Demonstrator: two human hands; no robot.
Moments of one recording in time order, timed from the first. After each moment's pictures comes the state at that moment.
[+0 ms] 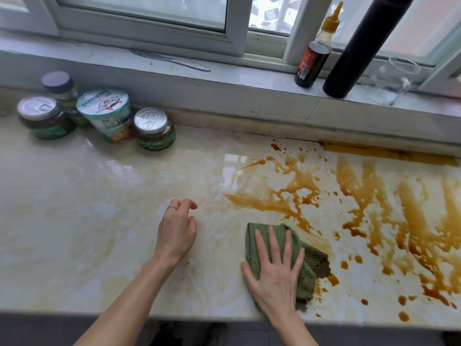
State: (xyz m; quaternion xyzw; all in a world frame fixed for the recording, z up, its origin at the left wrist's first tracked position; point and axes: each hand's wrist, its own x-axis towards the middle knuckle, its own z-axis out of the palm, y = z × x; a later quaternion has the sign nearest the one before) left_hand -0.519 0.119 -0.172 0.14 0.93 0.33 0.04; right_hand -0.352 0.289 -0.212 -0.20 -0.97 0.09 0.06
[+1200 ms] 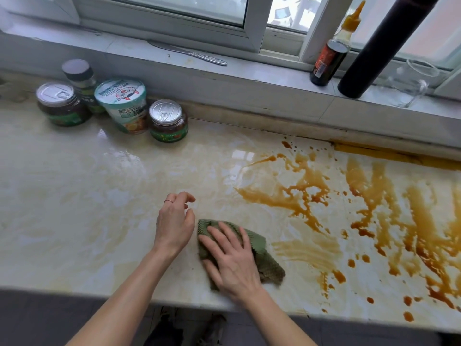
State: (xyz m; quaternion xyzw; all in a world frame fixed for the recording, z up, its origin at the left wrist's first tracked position) left_hand -0.520 0.094 -0.174 0.09 0.92 0.38 0.03; right_hand -0.398 0.227 -0.218 0.06 -0.99 0.14 0.03
